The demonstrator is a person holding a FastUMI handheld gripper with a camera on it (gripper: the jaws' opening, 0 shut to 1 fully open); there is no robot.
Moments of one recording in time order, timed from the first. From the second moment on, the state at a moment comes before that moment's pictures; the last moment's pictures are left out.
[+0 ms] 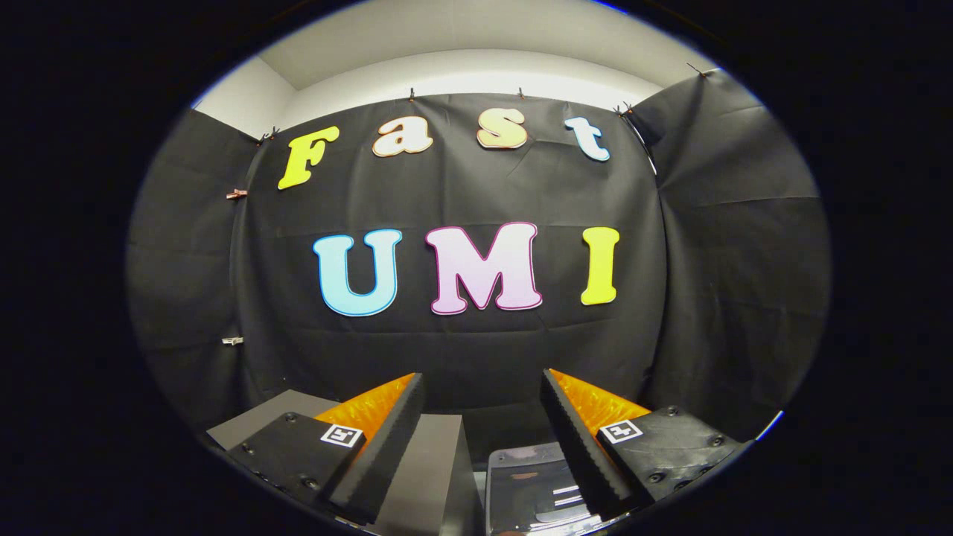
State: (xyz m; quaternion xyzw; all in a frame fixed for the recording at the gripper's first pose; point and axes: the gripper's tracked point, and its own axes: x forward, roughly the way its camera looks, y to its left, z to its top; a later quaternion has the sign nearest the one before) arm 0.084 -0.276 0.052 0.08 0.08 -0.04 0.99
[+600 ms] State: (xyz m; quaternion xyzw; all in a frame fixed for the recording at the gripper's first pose) arm 0.068 -0.250 0.043 0.07 0.07 -0.04 0.99
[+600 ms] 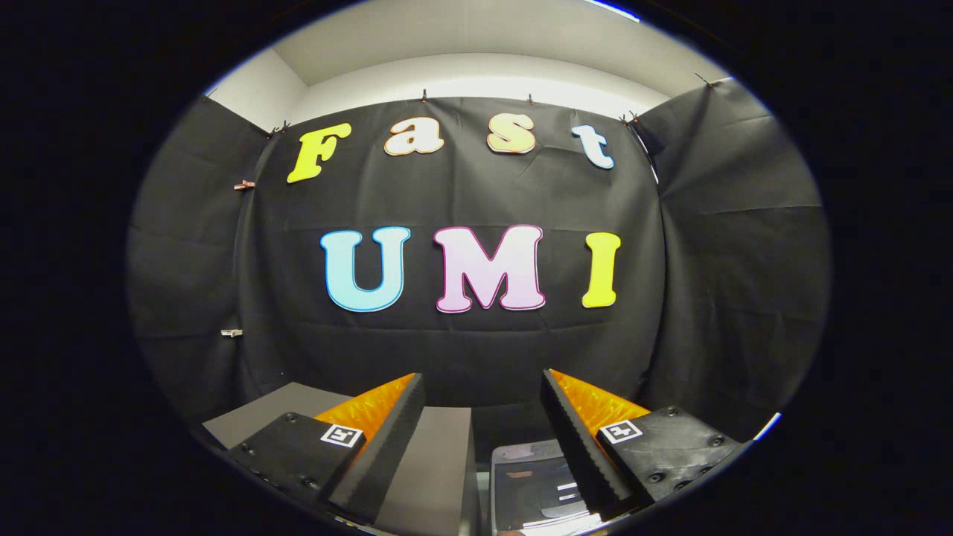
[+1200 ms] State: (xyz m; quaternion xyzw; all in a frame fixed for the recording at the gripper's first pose) arm 0.072 -0.246 0.028 0.05 0.08 -0.04 0.99
